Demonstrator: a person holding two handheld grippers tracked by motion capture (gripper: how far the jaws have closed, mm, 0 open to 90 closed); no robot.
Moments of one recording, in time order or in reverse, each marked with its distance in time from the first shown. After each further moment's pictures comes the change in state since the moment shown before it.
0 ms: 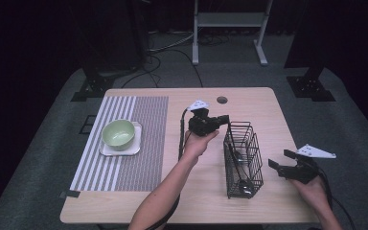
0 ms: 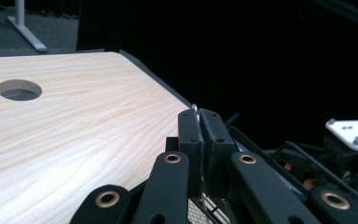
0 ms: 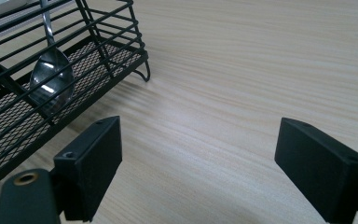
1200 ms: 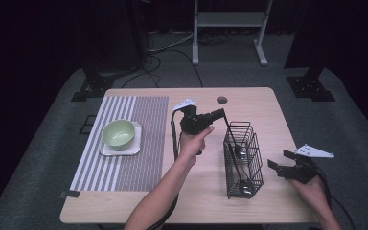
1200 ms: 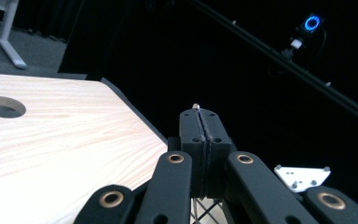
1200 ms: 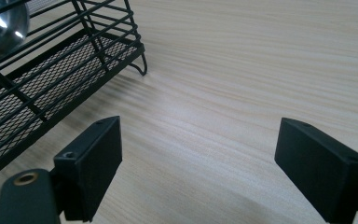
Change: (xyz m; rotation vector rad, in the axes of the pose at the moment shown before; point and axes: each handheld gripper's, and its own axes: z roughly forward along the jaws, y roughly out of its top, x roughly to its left) left arm 0.000 0.007 -0.030 -0.168 -0.076 -0.144; right arm 0.000 -0.001 0.004 0.023 -0.008 0.005
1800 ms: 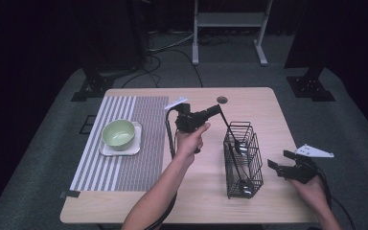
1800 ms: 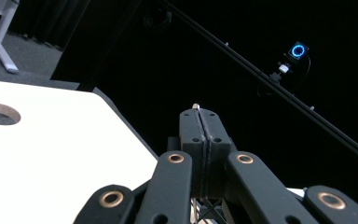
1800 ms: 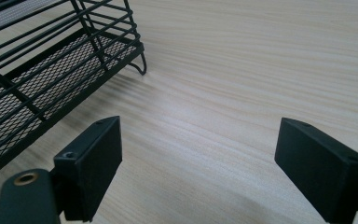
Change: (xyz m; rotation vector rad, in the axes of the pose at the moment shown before) left arm 0.002 0.007 -0.012 -0.066 -0.027 -0.071; right arm 0.000 0.000 0.000 0.002 -0.002 0.001
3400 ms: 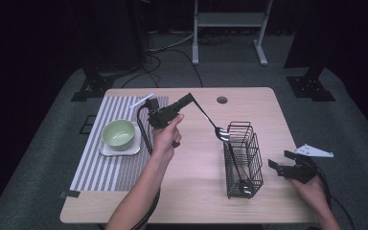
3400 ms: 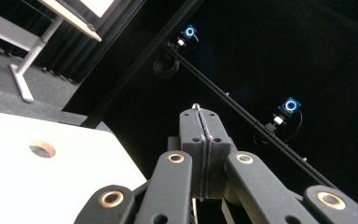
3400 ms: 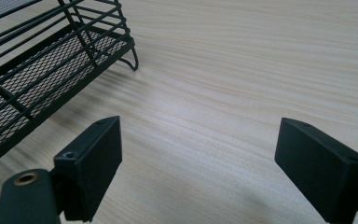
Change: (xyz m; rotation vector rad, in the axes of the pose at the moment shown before) left arm 0.012 0.036 -0.067 -0.185 0.028 -0.067; right arm -0.003 -0.001 0.002 0.016 -0.020 0.011
